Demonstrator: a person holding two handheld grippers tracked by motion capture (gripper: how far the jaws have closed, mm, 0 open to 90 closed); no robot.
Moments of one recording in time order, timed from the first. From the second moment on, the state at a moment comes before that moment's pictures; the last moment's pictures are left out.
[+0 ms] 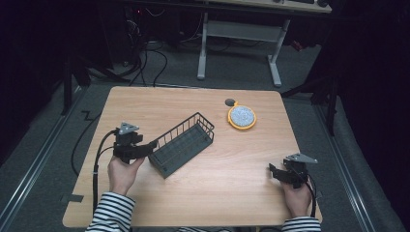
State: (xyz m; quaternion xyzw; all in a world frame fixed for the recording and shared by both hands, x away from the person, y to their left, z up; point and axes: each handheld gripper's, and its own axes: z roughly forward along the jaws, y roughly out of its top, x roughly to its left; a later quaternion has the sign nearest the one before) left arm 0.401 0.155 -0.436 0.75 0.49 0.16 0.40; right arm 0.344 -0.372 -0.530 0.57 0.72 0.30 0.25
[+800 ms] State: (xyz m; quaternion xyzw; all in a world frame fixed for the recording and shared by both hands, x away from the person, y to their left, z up) left arm 0.413 0.129 -0.459 0.81 0.42 0.13 0.40; right arm 0.344 -0.372 -0.530 0.57 0.72 0.31 0.25
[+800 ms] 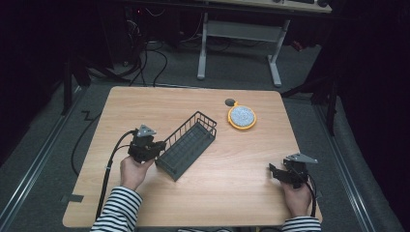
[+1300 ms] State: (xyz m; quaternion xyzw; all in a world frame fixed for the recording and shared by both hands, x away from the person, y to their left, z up) left arm 0.411 0.111 -0.462 0.81 0.39 0.11 0.42; right arm 0.344 -0.372 -0.530 0.57 0.72 0.30 0.25
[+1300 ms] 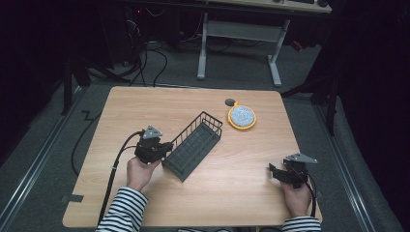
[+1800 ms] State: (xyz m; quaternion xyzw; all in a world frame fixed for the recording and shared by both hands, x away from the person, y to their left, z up) left arm 0.400 0.131 -0.453 0.77 0.42 0.13 0.46; right arm 0.344 -0.371 -0.530 0.57 0.72 0.30 0.25
